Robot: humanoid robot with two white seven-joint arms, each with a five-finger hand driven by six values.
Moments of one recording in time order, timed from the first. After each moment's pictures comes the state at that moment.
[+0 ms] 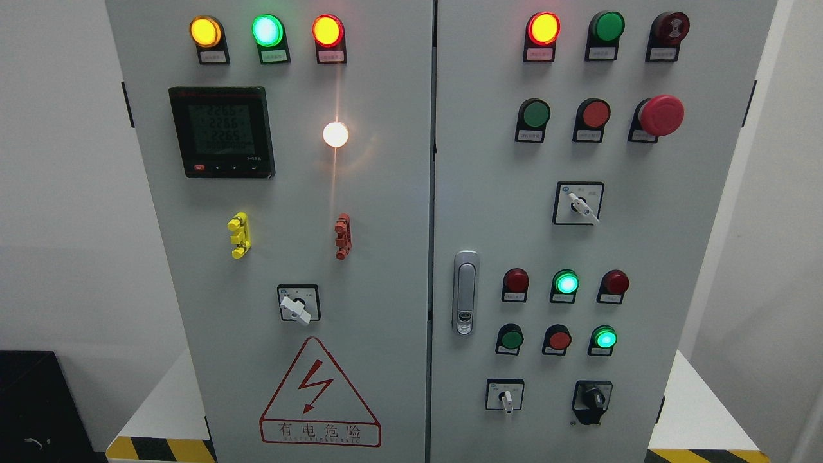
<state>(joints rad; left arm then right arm) 0.00 -0.10 -0.07 -0.07 0.08 -0.09 0.02 0.16 0.12 -0.02 -0.14 0.05 -0.26 -0.02</state>
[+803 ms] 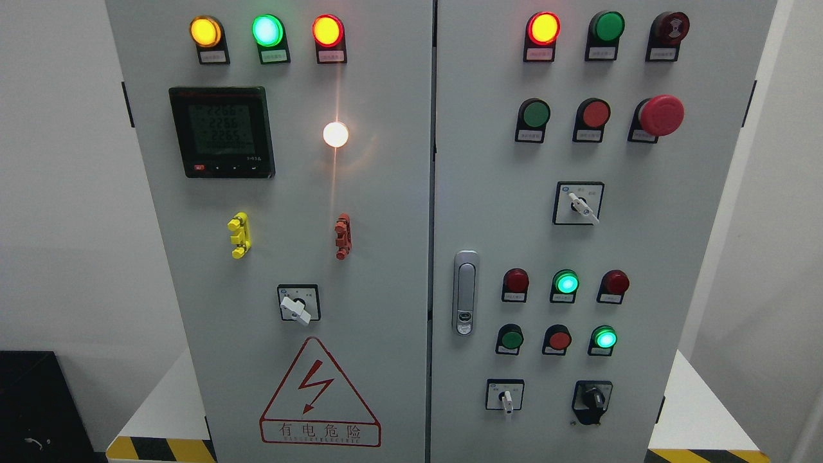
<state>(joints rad) 0.00 -0.10 -0.07 -0.07 0.08 -0.09 0.02 0.14 0.10 0.00 -0.13 0.06 -0.23 -0.01</state>
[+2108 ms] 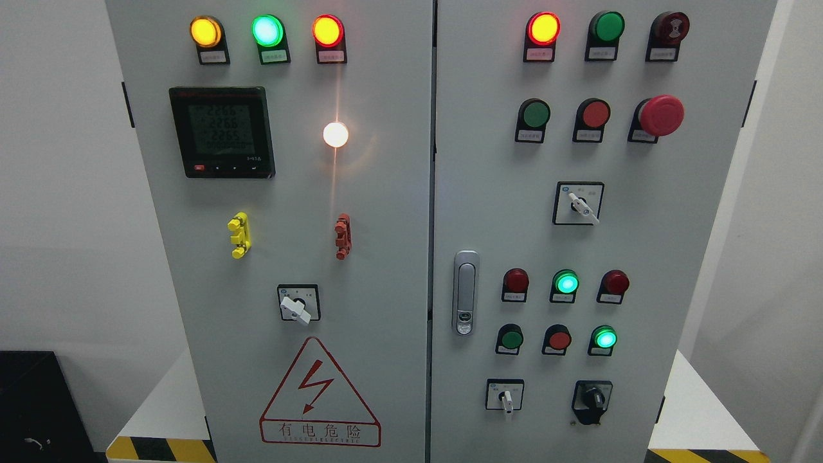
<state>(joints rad) 0.00 -0.10 -0.07 -0.07 0.08 -0.09 0.02 0.08 0.10 0.04 -0.27 0.24 0.00 0.02</state>
